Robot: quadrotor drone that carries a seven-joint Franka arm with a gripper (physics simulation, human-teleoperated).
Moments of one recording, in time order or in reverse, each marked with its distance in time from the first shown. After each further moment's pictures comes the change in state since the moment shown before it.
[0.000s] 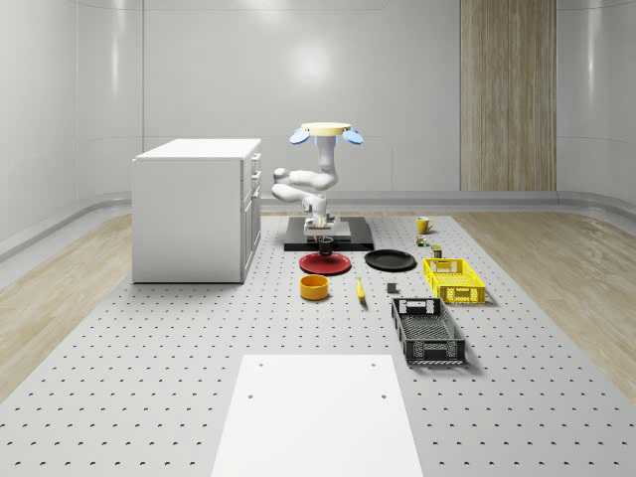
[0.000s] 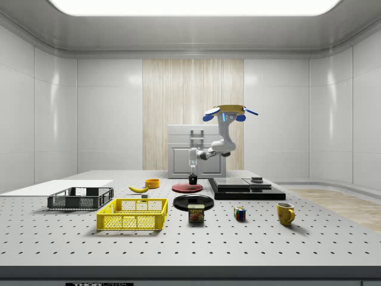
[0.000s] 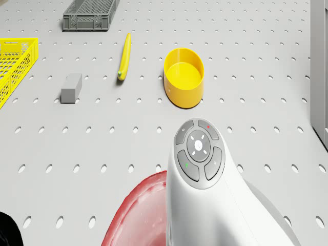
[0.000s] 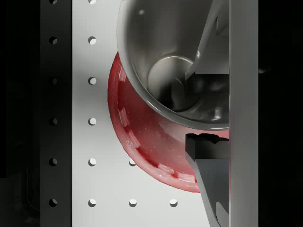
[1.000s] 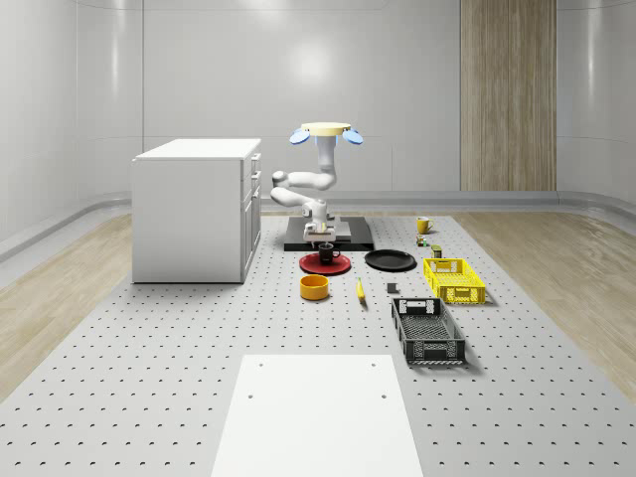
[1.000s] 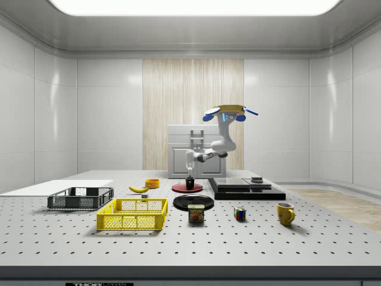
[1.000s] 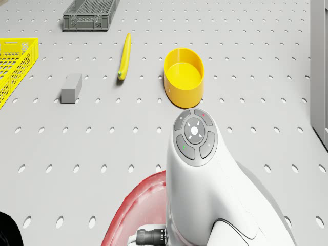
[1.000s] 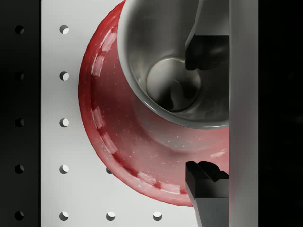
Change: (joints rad) arm -0.110 0.032 -0.018 0.106 -0.018 0.013 0.014
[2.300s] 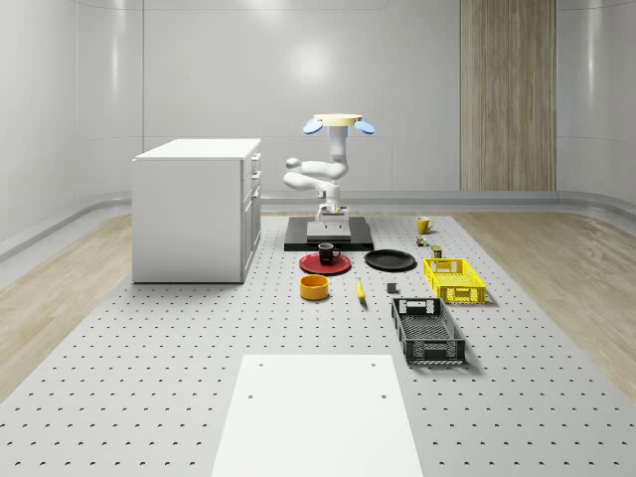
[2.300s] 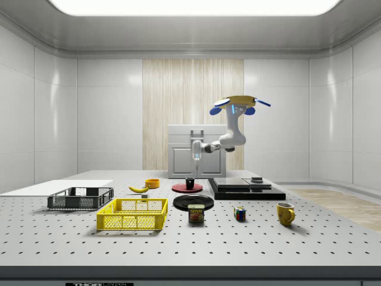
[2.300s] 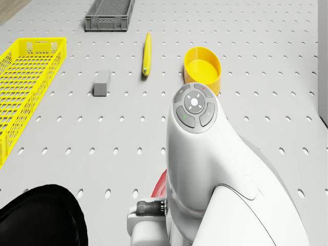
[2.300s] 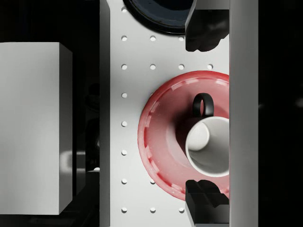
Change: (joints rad) arm 0.015 -0.028 0.119 -0.037 0.117 -0.033 0.004
